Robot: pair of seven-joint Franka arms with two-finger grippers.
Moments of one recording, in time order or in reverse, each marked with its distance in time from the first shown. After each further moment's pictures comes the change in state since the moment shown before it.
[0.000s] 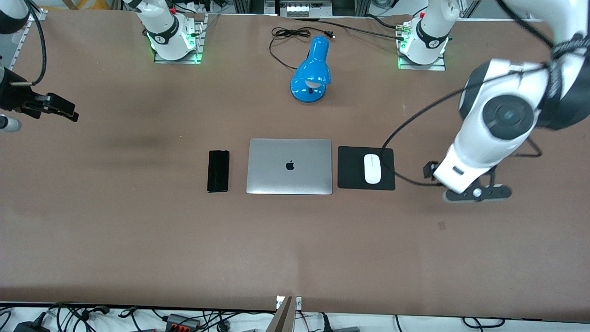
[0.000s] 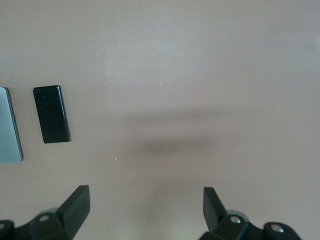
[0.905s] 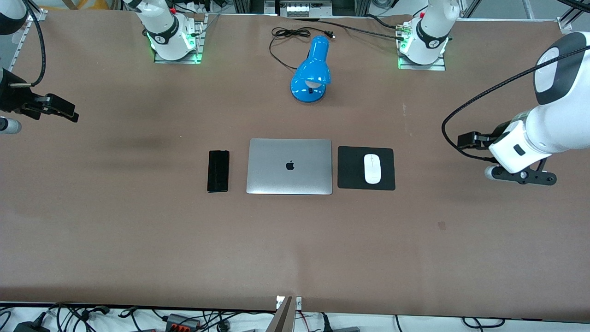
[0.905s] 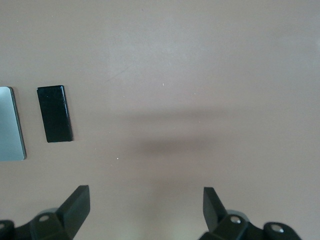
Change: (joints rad) left arm 0.146 -0.035 0.002 0.036 -0.170 -0.220 0.349; right arm 0.003 0.006 0.007 0.032 0.000 -0.018 -0.001
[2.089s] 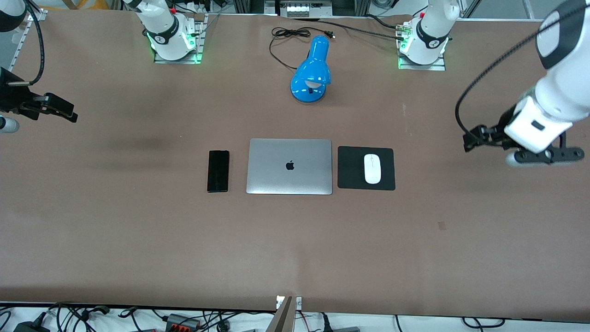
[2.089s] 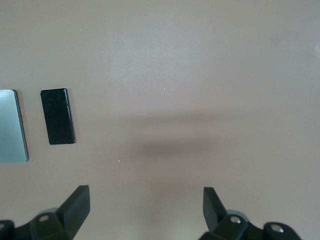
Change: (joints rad) left arm 0.019 -0.230 -0.014 -0.258 -0.025 0.260 -0.176; right arm 0.004 0.001 0.003 0.015 0.000 0.001 0.000
